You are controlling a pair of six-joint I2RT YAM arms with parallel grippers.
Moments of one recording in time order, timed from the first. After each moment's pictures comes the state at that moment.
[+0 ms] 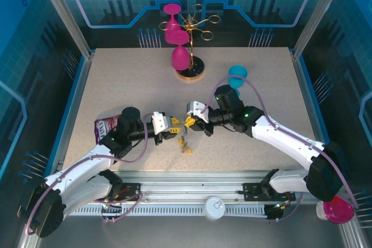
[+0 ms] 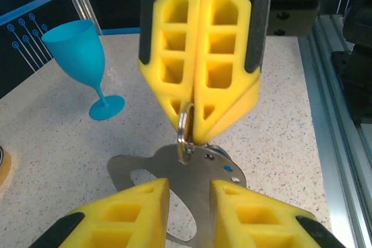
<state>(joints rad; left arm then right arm) -0.52 0.93 0.47 0.16 0.65 0.37 0.70 1.30 0.97 -0.33 -0.65 -0.51</state>
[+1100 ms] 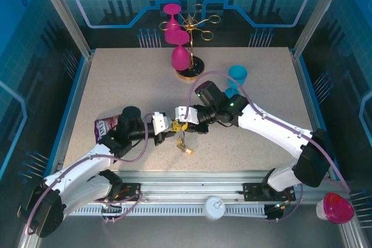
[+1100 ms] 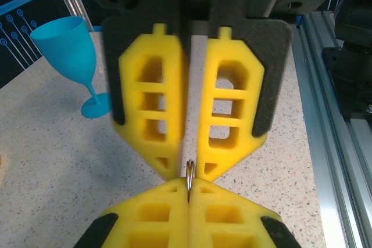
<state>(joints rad) -0.52 0.93 0.48 0.13 0.67 0.38 0.80 1.44 1.21 -0.66 -0.46 -0.72</state>
